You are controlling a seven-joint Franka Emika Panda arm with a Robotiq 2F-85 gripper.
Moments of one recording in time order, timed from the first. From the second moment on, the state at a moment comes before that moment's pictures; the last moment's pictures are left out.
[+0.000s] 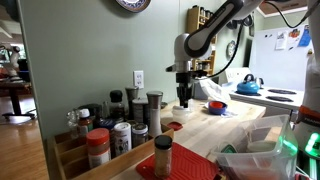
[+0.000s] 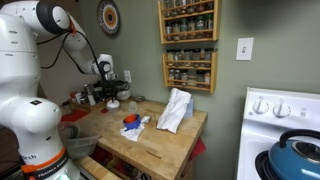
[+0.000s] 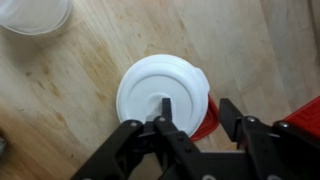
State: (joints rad) arm 0.19 0.18 0.27 -2.24 0.08 2.35 -0.69
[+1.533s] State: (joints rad) arm 0.17 0.00 0.24 -2.25 0.13 2.26 -0.48
